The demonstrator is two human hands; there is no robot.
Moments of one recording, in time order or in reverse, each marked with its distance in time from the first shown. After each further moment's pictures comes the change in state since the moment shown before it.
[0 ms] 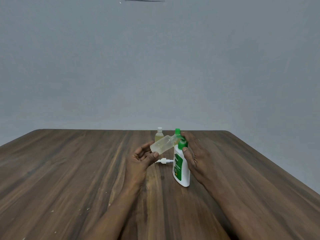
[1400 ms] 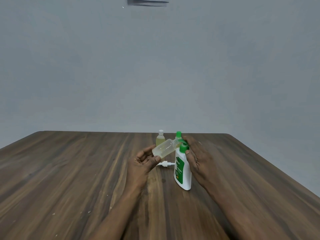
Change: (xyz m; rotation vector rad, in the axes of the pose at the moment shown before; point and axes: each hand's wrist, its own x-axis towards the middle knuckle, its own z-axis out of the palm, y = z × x) left_hand -0.002 -0.002 -0.001 -0.002 0.001 -0.007; right_hand 0.000 0.005 0.001 -0.023 0.036 -0.033
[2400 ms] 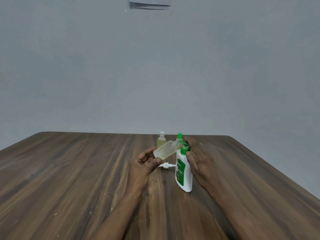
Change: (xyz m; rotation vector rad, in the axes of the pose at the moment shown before) left_hand 0.001 0.001 -0.001 -0.014 -0.004 -0.008; right_hand 0.002 -0.005 -0.001 -0.057 -0.015 -0.008
